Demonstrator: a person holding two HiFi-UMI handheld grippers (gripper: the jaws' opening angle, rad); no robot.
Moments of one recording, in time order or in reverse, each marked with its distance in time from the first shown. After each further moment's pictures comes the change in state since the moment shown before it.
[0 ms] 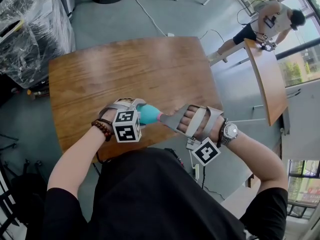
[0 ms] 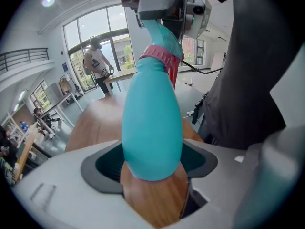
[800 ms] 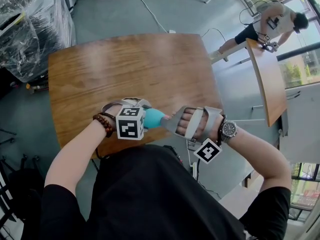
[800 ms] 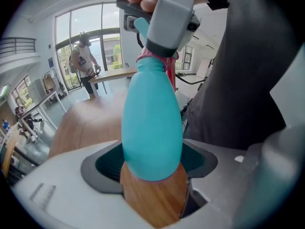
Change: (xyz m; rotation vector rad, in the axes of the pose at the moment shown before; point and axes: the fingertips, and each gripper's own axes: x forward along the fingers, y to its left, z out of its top) left arm -0.003 -0.029 0.020 0.022 -0.031 -0.184; right arm -0.001 0.009 0.015 -0.192 -0.073 -0.035
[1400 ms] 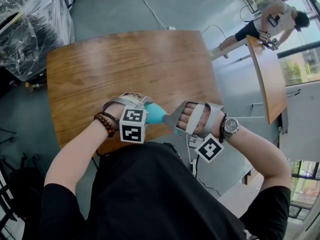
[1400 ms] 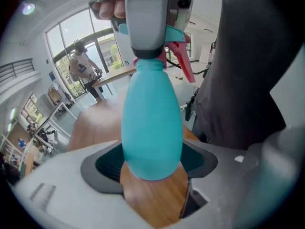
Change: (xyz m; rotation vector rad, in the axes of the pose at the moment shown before) left arm 0.003 0.014 -0.002 0.120 0.087 0.129; right arm -0.004 -0.006 -0.001 0.169 -0.044 0.033
